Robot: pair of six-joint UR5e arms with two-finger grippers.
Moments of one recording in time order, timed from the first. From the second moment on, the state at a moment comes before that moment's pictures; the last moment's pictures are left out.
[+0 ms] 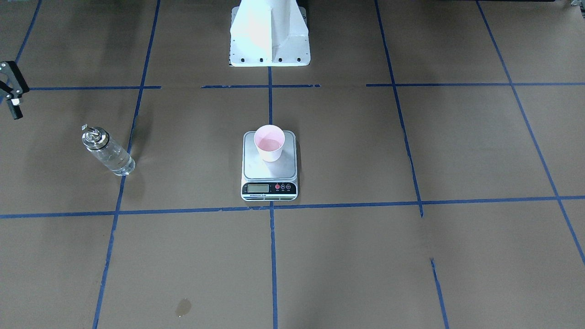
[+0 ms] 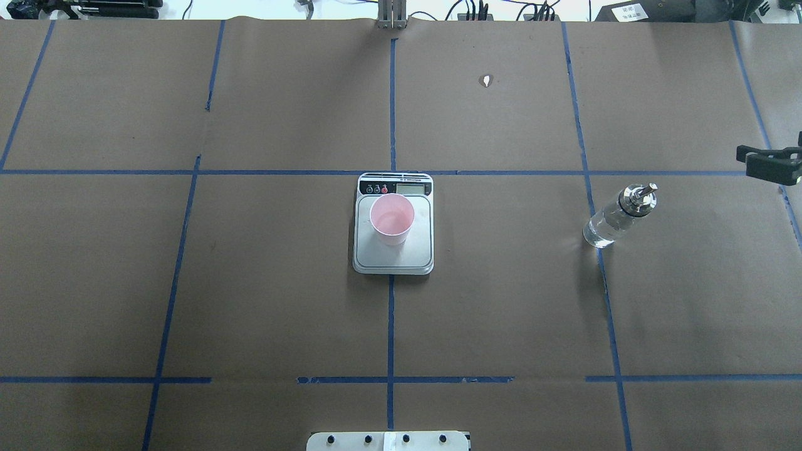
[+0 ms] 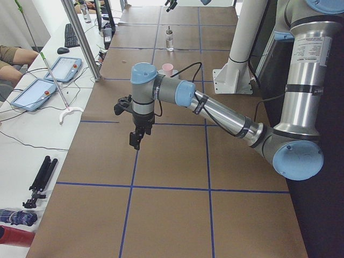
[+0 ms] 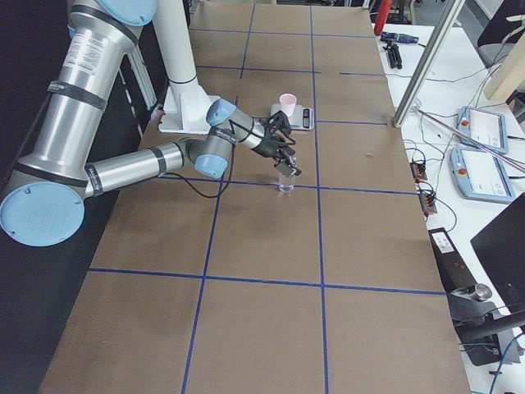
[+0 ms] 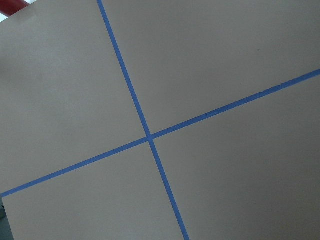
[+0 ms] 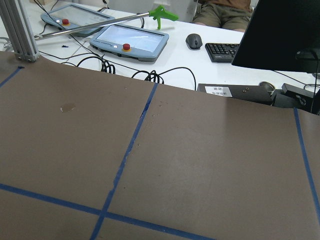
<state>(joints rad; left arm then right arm) -1.49 -1.64 -1.98 -1.30 -2.16 0.18 1.04 -1.86 2.11 -0.75 1.74 0.70</state>
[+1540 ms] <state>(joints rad) -1.58 -1.60 -1.84 -1.32 -2.21 0.39 1.41 -1.66 2.04 -1.46 2.40 0.44</state>
